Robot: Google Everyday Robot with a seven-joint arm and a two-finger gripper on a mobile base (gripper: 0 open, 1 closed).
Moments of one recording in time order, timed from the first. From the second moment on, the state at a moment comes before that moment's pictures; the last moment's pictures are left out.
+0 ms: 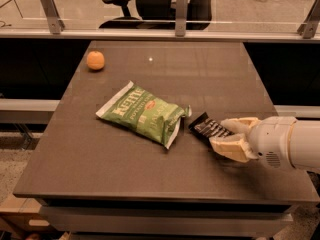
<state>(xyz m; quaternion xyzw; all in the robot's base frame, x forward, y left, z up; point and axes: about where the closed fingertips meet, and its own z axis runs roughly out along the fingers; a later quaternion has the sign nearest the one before) 0.429 -0.146 0.841 -0.38 0.80 0.18 0.43</state>
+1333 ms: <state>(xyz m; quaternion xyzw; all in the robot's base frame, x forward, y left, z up) 0.429 -0.135 0.836 -0.41 0.79 0.19 0.41</state>
